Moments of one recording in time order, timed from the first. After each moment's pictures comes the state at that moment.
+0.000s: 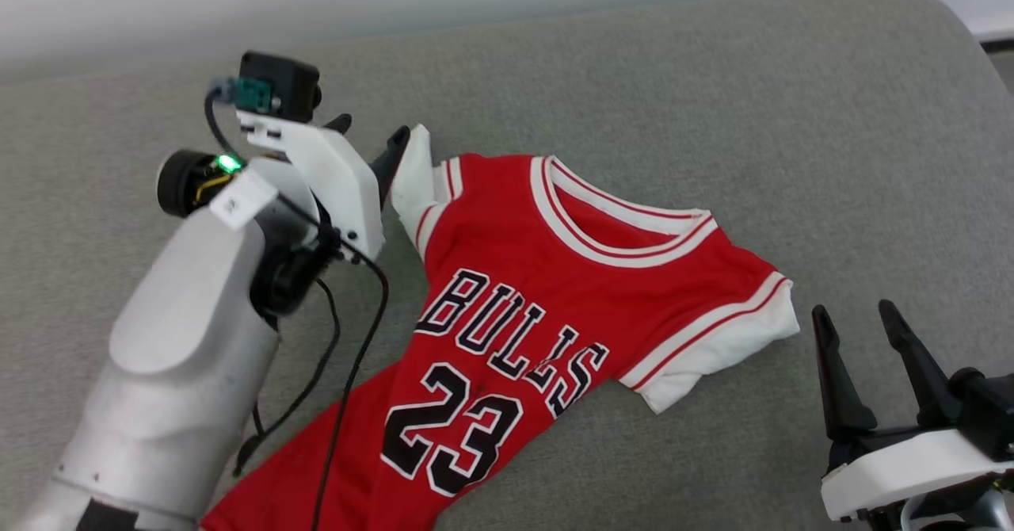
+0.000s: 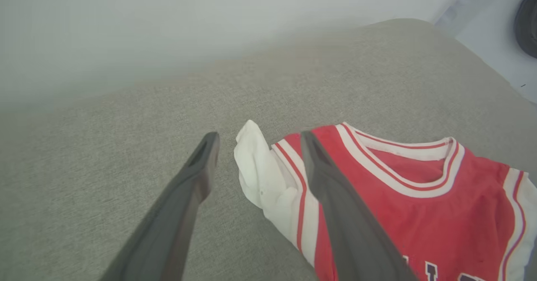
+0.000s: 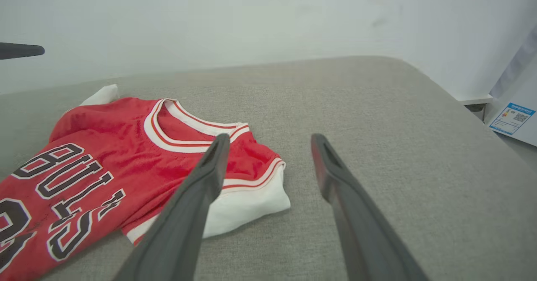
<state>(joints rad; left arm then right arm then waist) -0.77 0.32 -0.45 0.43 -0.60 -0.03 0.32 0.06 -0.05 -0.07 -0.18 0.17 0.13 0.03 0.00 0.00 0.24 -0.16</state>
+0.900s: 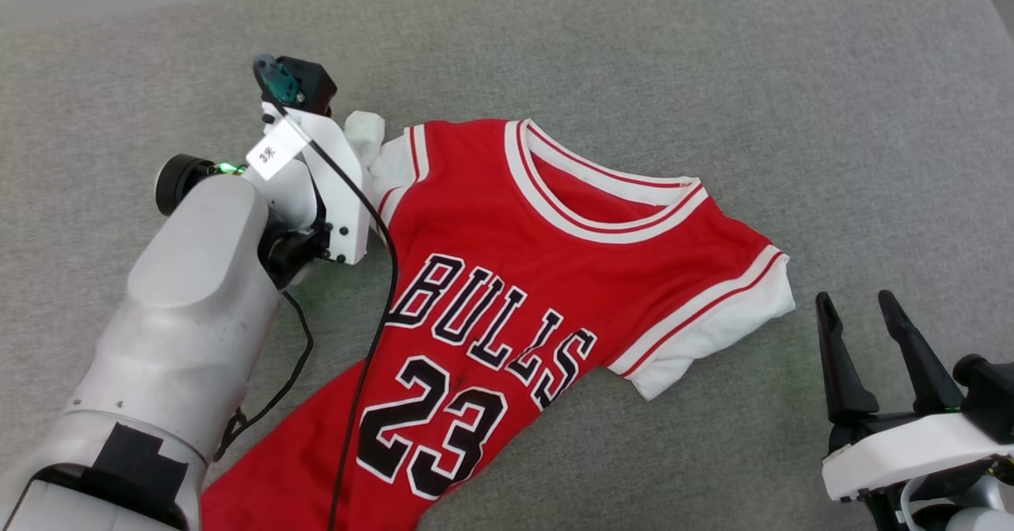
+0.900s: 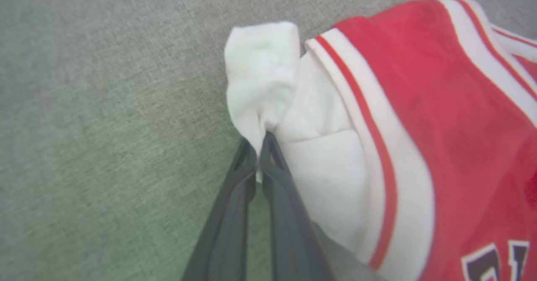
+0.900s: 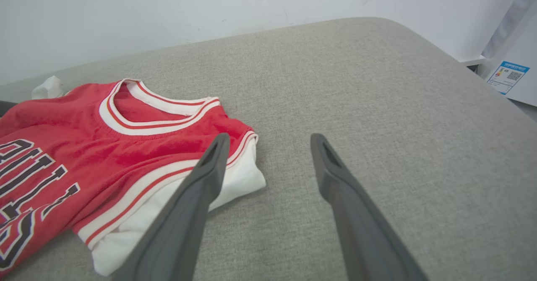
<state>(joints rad) -1.00 0.28 -0.59 0.92 -0.62 -0.12 0.55 0.00 -0.05 -0.08 -0.09 0.23 0.13 -0.02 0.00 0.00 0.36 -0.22</state>
